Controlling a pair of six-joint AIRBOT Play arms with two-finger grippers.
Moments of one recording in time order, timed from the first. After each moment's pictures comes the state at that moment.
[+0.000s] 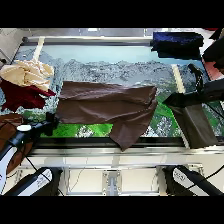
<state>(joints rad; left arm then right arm) 0.32 -1.10 0.33 0.56 -0.46 -1.57 -0.26 -1.07 1.10 2.19 -1.45 -1.98</state>
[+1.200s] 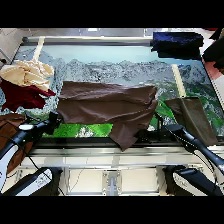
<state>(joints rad) 0.30 -1.12 0.34 0.51 -0.46 -1.43 0.15 -1.05 0.32 2.51 -0.79 -1.90</state>
